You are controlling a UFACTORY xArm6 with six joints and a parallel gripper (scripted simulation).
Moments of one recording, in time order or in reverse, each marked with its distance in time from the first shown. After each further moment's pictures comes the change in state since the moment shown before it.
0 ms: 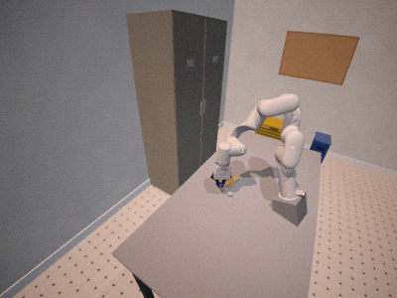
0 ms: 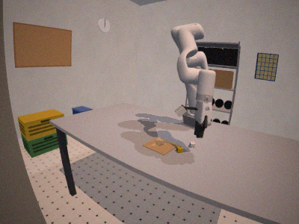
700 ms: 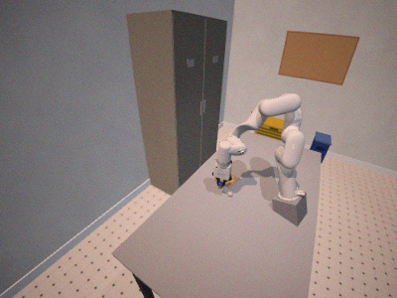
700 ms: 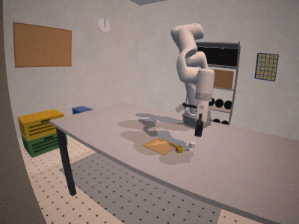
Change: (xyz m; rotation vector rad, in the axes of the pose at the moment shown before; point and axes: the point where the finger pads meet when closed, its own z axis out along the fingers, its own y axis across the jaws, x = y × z) arm 0.000 0.004 -0.004 -0.010 -0.016 0.466
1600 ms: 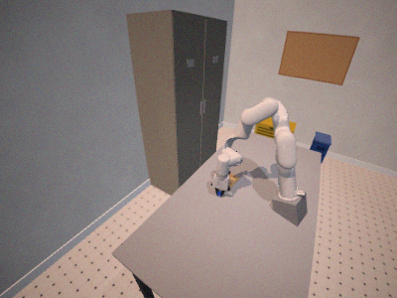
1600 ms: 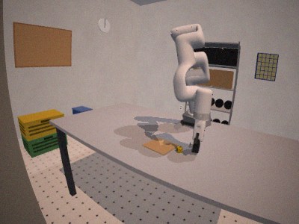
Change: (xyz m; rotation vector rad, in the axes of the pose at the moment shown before) arm 0.000 0.000 0.087 0.002 0.000 0.006
